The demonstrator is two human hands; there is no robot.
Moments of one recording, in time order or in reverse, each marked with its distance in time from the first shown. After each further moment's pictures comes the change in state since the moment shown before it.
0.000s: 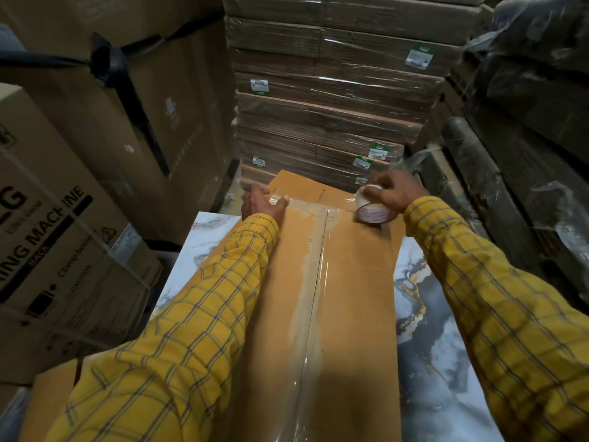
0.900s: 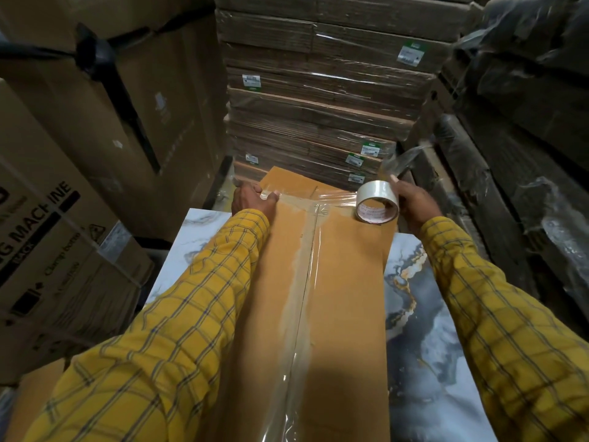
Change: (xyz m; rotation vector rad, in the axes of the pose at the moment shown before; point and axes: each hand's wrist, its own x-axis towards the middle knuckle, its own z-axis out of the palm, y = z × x) left_hand -0.004 0.003 -0.002 0.027 0.007 -0.010; right_hand -0.021 0.060 0.015 0.974 0.153 0.317
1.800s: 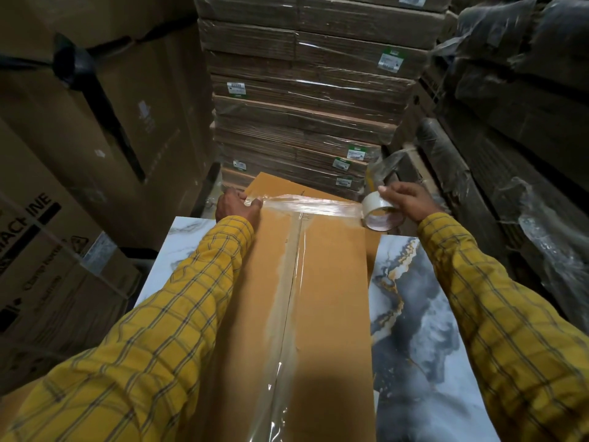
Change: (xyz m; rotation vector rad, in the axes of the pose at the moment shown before) left_hand -0.001 0.002 0.001 0.012 0.015 -0.030; right_hand 0.009 -0.002 -0.045 -0.439 -0.010 -0.131
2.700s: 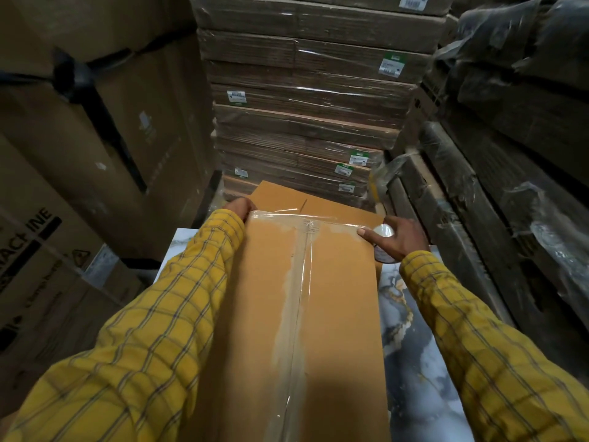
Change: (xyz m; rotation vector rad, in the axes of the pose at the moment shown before) left_hand 0.065 0.004 -0.001 -0.072 -0.430 -0.304; right_hand -0.026 0.020 0.050 -0.649 0.188 -0.016
